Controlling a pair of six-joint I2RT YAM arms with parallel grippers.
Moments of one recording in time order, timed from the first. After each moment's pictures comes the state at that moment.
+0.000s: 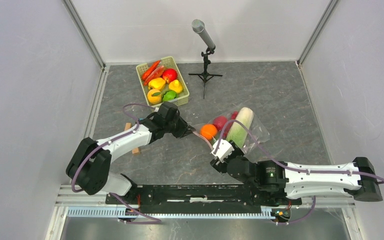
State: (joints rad) left arm -0.62 1.43 0.81 -0.17 0.14 -1.27; right arm 1.45 0.84 0.51 -0.29 0.71 0.13
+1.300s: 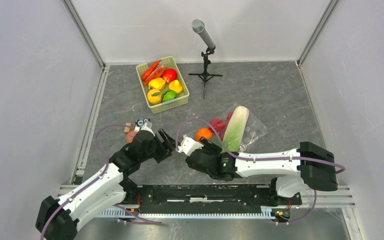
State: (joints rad) left arm -0.63 0.76 0.37 -0.27 0.07 -1.16; right arm 1.37 1.44 0.85 -0.33 0.68 0.08
